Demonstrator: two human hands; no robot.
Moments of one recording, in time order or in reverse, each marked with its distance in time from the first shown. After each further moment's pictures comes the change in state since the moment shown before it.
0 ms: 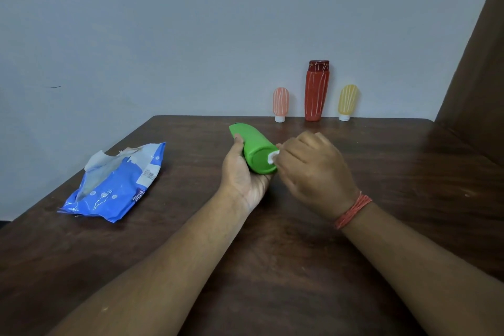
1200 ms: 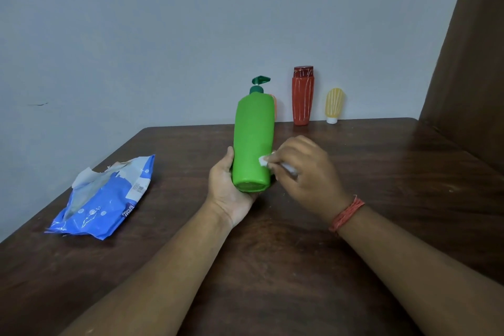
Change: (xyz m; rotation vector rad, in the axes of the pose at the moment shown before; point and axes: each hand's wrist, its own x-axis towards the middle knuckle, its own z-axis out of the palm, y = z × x) left_hand 0.010 0.001 -0.022 0.287 -0.100 -0.002; right_hand -0.008 0.011 -0.001 0.399 0.016 0.291
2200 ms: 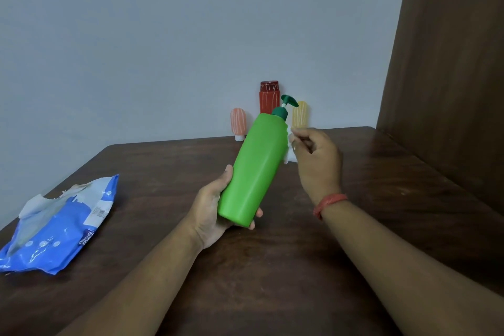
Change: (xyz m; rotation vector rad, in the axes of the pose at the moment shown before) left_hand -0.009 -0.008 0.008 0.428 -0.285 -0.110; right_hand 0.004 0.046 -0.028 0.237 0.448 0.661
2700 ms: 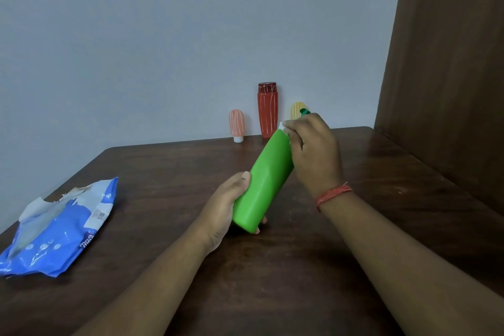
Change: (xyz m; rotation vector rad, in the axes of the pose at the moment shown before) left_hand 0.002 -0.007 0.011 0.266 0.033 0.093; right_hand 0.013 -0.015 -0.004 -0.377 -0.008 -0.492
